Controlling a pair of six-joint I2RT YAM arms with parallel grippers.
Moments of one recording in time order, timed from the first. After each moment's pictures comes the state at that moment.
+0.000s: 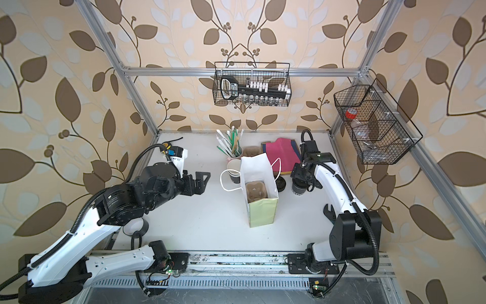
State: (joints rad) left arm -0.84 0.93 1.28 -0.98 -0.37 -0.58; right arm 0.06 1.44 1.23 -1.04 0.18 0.53
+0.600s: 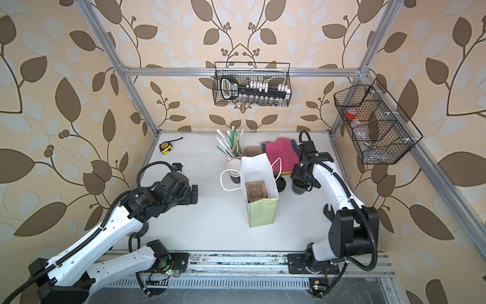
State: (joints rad) left arm -0.65 0.93 0.99 -1.04 -0.39 -0.59; right arm 0.07 1.47 1.23 -1.04 0.19 0.53
